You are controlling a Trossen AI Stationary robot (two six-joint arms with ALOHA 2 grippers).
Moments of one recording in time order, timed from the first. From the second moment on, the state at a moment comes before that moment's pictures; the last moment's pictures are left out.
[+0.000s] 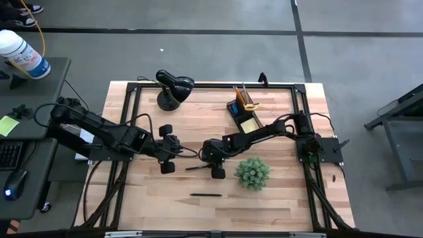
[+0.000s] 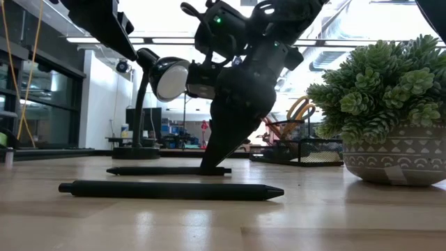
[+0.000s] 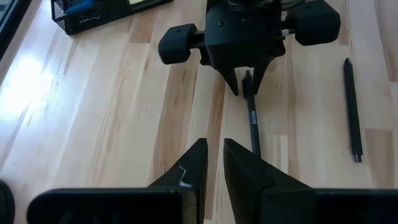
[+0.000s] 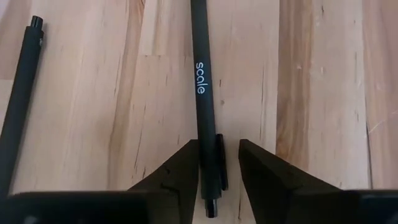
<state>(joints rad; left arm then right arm) -0.25 1.19 0.90 -0.66 -0.39 -0.32 0.10 2.13 1.35 -0.26 -0.17 0.11</state>
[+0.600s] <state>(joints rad) -0.25 1.19 0.90 -0.68 -0.40 -0.32 0.10 2.13 1.35 -0.27 -0.20 0.10</state>
